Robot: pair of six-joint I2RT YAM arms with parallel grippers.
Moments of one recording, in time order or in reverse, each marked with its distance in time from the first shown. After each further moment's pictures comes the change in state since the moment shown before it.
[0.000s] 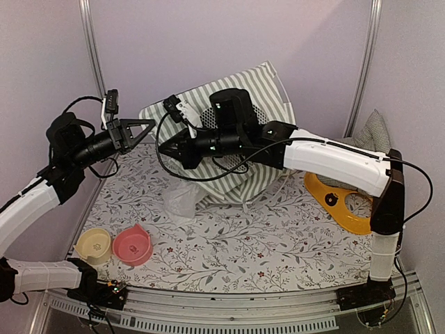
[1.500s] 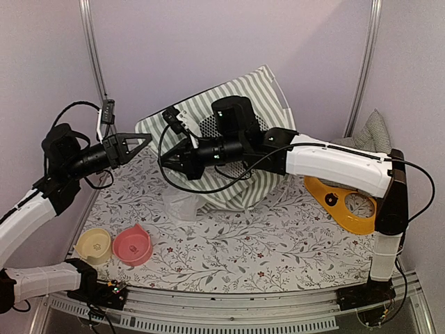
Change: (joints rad) left arm 0.013 -0.099 -0.088 -0.035 0.066 0.189; right arm 0.002 -0.030 -0.098 0.041 -0.131 -0.014
